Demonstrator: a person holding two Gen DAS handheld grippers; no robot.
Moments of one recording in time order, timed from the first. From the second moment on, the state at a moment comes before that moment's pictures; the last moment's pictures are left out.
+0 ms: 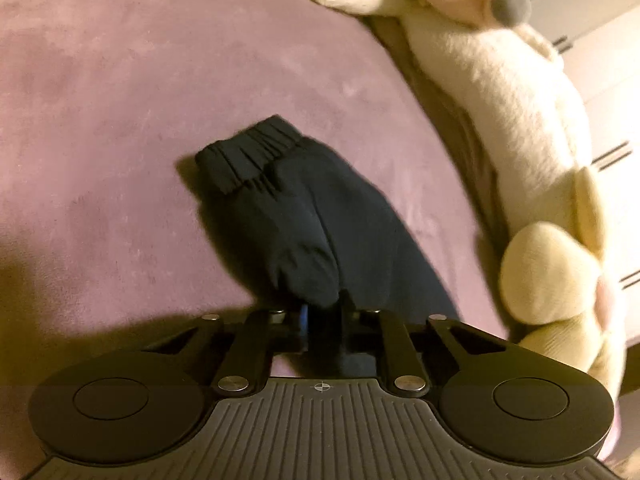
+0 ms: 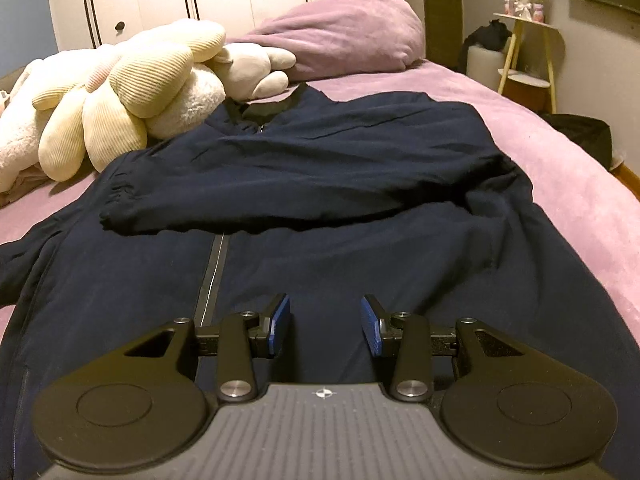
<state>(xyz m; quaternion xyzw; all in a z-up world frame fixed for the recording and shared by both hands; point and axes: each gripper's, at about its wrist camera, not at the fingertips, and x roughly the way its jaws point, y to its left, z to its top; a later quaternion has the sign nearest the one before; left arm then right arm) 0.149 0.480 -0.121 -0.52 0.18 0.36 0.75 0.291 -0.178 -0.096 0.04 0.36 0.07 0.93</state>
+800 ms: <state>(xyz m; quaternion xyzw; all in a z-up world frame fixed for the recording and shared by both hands) 0.325 0.071 -0.066 -0.15 0.31 -0.01 0.94 0.282 -0.230 -0.090 0.10 0.36 0.10 0.92</state>
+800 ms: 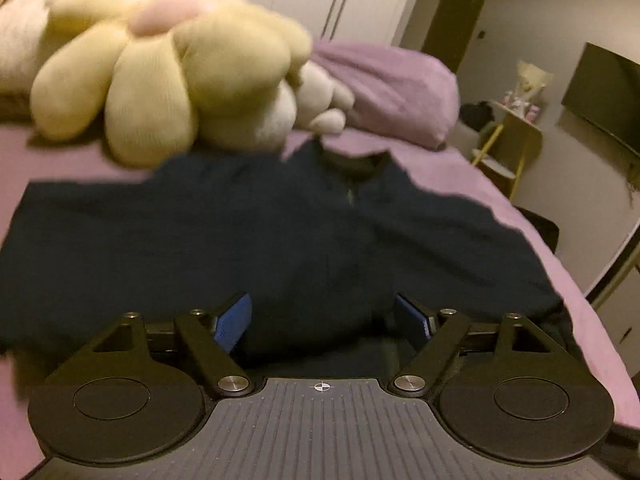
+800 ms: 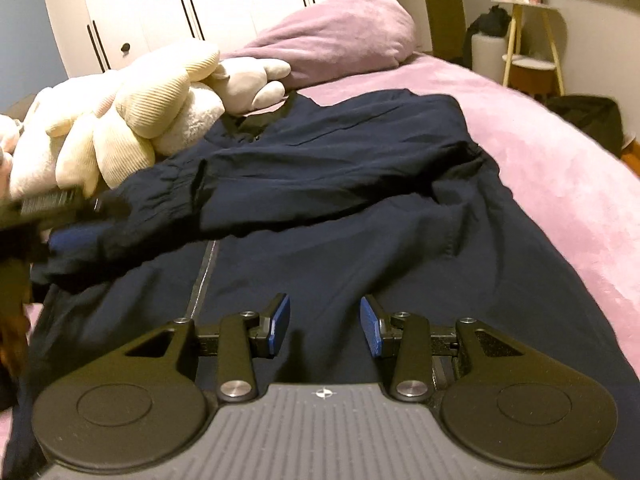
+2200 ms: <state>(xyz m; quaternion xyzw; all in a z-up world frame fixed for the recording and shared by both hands) 0.315 0.158 -0.107 -0.16 0.34 0.21 0.90 0.427 -0.271 -0.065 0.16 0.30 0.04 0.94</state>
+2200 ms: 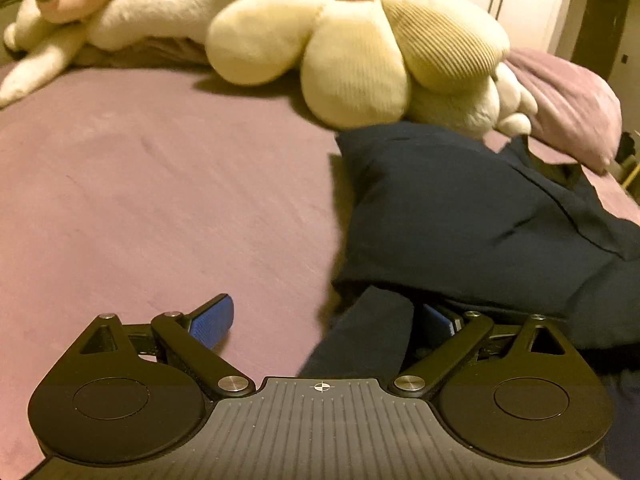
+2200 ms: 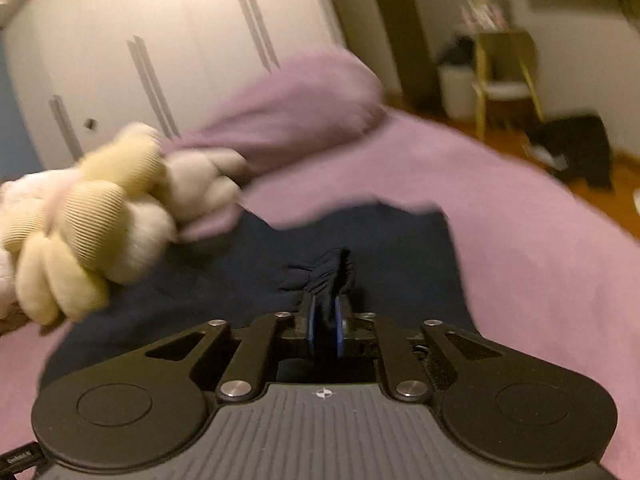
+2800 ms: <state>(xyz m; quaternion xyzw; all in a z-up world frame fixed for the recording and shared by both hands) 0.321 0.153 -0.104 -0.12 0.35 0.21 0.91 0.424 -0.252 -0.074 0.08 0.28 0.02 0.95</state>
